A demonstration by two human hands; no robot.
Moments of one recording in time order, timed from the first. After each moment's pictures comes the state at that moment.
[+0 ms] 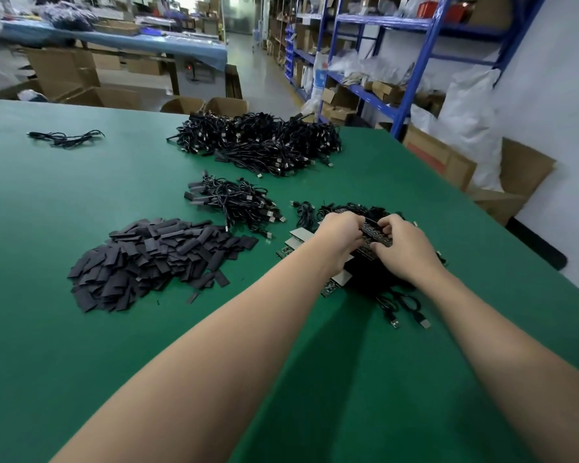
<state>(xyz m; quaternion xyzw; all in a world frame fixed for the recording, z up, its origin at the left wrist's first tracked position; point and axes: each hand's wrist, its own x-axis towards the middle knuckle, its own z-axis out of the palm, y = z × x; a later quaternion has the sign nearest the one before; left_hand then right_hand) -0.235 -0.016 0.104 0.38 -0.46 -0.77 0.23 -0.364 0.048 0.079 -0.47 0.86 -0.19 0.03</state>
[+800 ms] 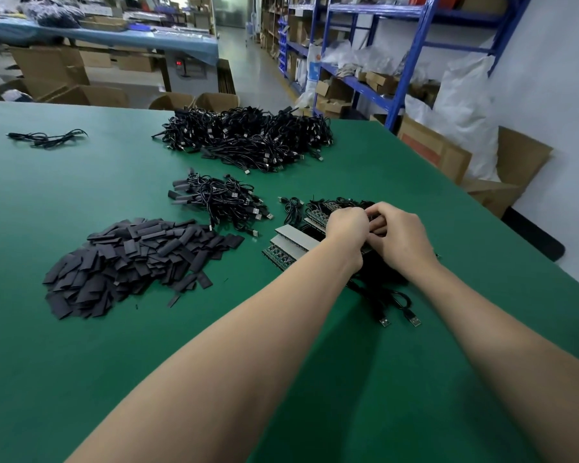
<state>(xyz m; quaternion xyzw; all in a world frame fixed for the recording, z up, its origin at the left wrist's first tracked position) -0.282 -0.007 0.101 0.44 -0.39 -0.76 0.28 -0.391 0.045 0.068 -0.52 0.80 -0.30 0.01</state>
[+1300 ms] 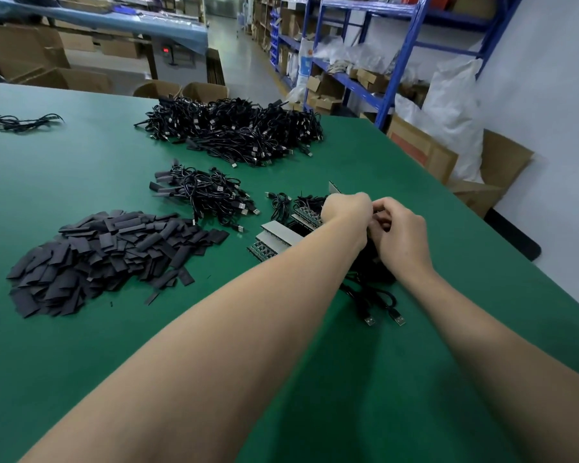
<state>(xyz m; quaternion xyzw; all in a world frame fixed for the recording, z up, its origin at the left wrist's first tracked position) -0.315 -0.015 0.112 0.49 -0.47 -0.69 0.27 -0.390 0.057 0.069 -0.49 0.77 -0.41 -0.05</state>
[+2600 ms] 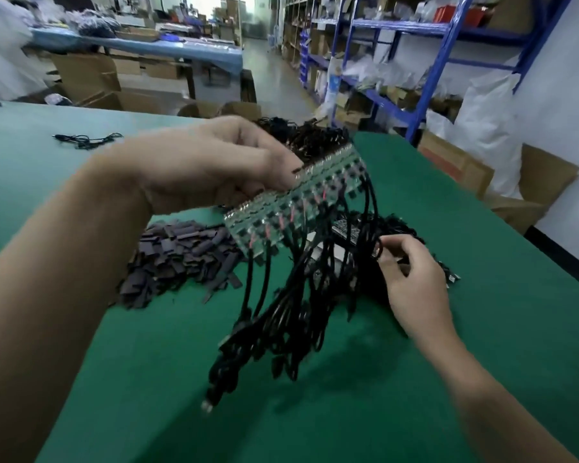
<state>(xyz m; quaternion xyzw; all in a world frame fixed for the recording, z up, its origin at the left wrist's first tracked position) -0.035 -0.035 0.237 0.20 -0.79 -0.56 0.13 -0.285 0.099 0.080 -0.48 0.72 -0.49 0.04</state>
